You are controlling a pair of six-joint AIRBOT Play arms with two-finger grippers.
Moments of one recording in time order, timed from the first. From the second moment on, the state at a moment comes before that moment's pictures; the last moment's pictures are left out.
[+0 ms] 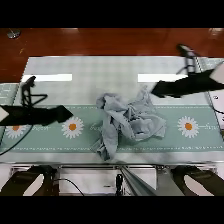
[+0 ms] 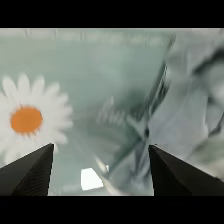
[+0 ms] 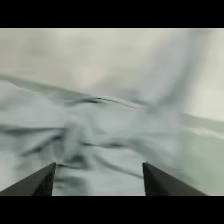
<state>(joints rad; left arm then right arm) -0.09 -0.75 0.66 1.02 -1.19 -1.57 0.05 -1.04 1.07 -1.19 1.20 1.53</state>
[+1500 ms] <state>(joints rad) -0.53 -1.42 0.77 0.42 -1.05 -1.15 -0.15 -1.02 0.47 -0.91 0.98 1.41</state>
